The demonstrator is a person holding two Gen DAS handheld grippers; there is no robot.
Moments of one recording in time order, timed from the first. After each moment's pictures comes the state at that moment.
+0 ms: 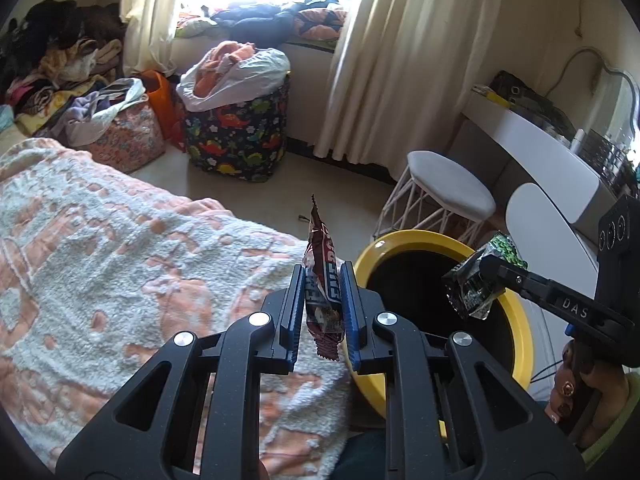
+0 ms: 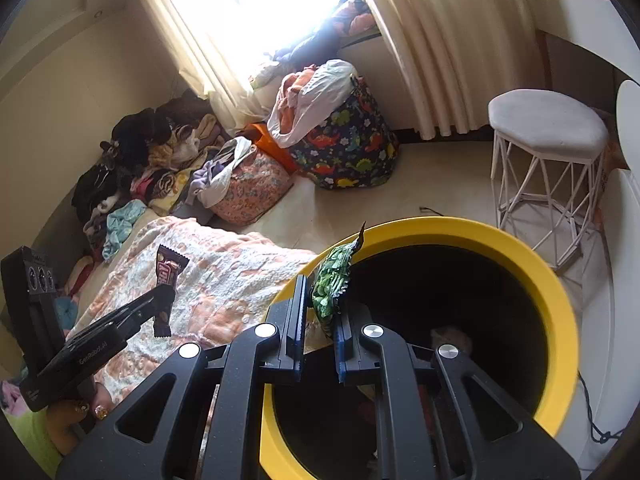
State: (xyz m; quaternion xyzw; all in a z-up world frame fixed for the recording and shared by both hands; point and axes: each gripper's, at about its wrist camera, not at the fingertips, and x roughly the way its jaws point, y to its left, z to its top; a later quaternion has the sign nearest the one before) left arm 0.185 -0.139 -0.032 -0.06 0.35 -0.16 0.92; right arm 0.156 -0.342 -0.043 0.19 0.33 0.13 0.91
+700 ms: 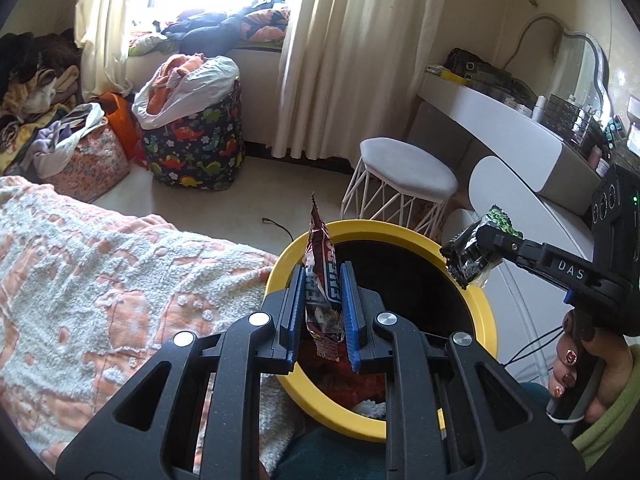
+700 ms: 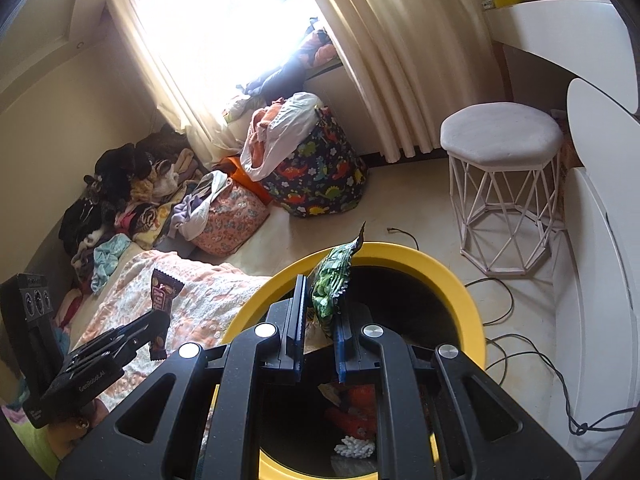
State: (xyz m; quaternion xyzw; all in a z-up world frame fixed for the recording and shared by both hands) left arm 0.170 -0.196 -0.024 -0.02 0.34 -0.22 0.91; right arm 0.119 -0.404 -0.029 0.22 0.30 0.07 0.93
